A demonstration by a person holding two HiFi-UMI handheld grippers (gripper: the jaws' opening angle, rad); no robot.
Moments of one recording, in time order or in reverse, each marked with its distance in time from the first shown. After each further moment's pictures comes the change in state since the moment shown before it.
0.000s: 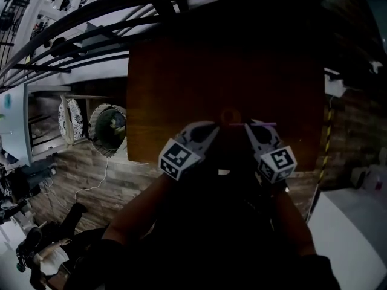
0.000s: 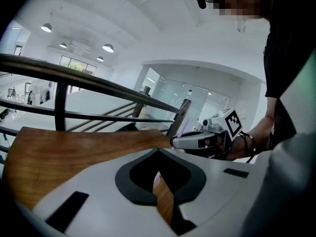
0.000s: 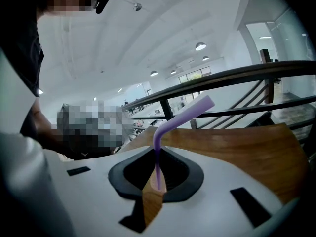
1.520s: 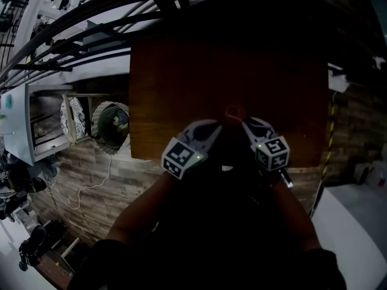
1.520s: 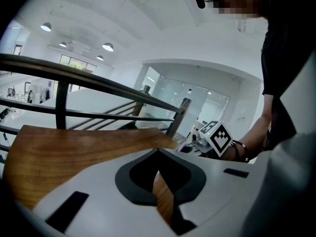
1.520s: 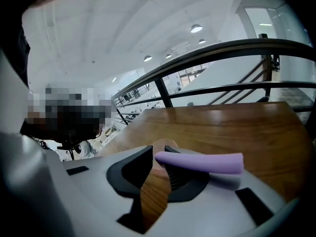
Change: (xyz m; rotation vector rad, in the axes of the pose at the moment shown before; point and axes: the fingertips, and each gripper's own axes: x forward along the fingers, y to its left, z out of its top) left arm -0.004 0.002 -0.010 -0.004 0.014 -0.002; right arm 0.034 -0.008 -0.067 0.075 0.189 -0.014
